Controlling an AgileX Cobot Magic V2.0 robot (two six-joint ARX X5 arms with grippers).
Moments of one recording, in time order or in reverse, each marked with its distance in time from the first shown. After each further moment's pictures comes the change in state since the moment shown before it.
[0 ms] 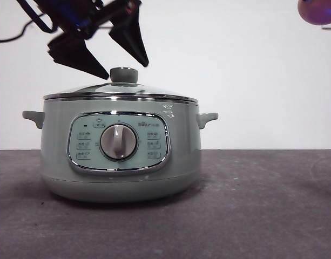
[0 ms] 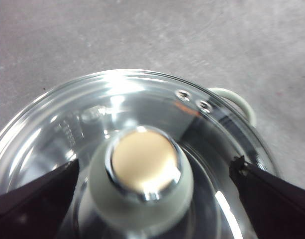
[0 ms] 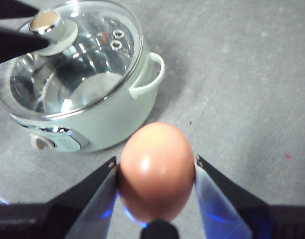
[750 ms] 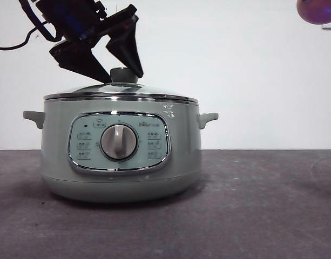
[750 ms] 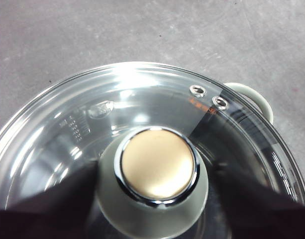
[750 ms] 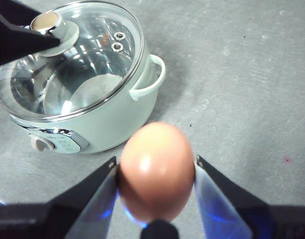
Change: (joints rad) left arm 0.000 0.027 0.005 -0.007 -0.025 0.000; right arm 0.000 0.000 0.000 0.011 0.000 -0.008
